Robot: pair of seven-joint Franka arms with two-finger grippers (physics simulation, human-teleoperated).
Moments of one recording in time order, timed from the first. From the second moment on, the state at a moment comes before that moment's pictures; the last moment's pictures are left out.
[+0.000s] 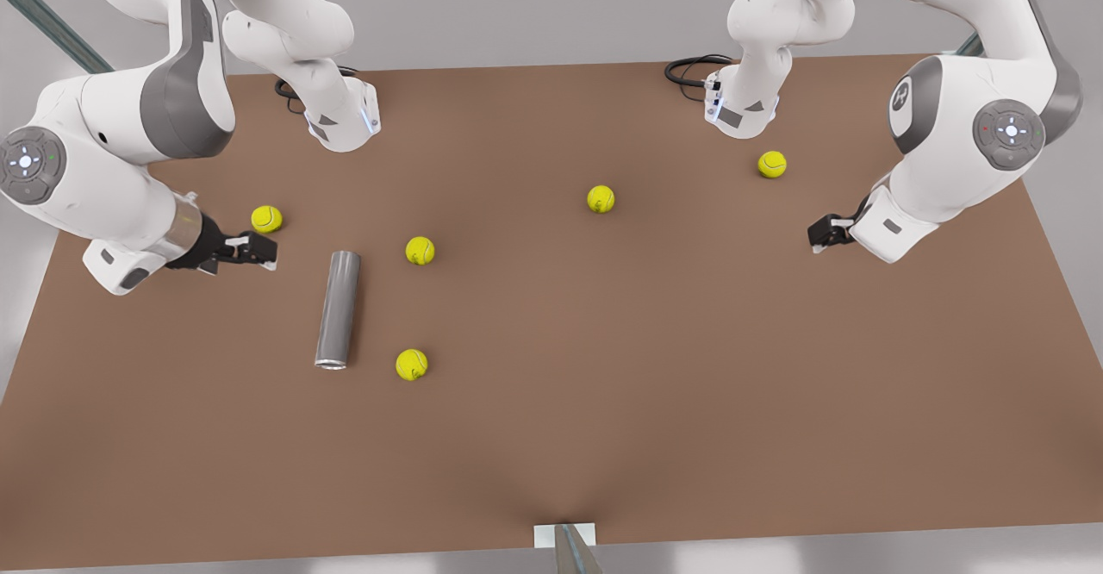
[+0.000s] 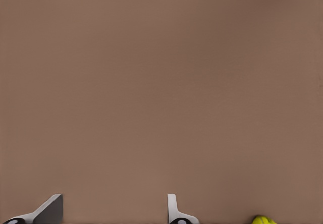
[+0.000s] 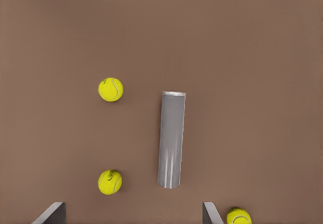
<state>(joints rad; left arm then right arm) -0.01 0.11 -0.13 -1.54 0.02 1.58 -0.12 0.07 0.17 0.03 -1.40 0.06 1.48 0.07</state>
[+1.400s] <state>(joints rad) -0.11 0.26 -0.16 -1.52 0.05 1.61 -0.11 0.01 0.42 0.06 -2.11 0.06 2.24 0.24</state>
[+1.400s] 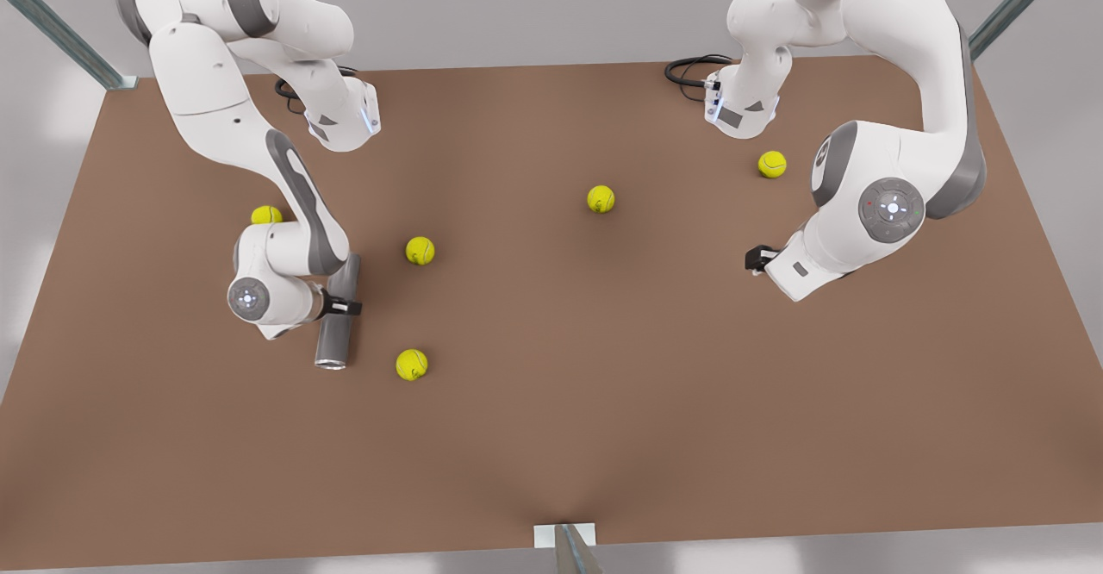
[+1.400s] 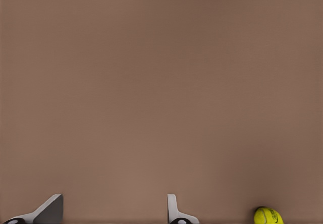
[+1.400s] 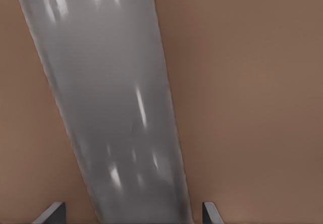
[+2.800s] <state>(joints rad) -0.10 0.28 -0.17 -1.52 0.06 1.61 -0.11 0.86 0.84 0.03 -1.36 -0.02 2.18 -0.42</state>
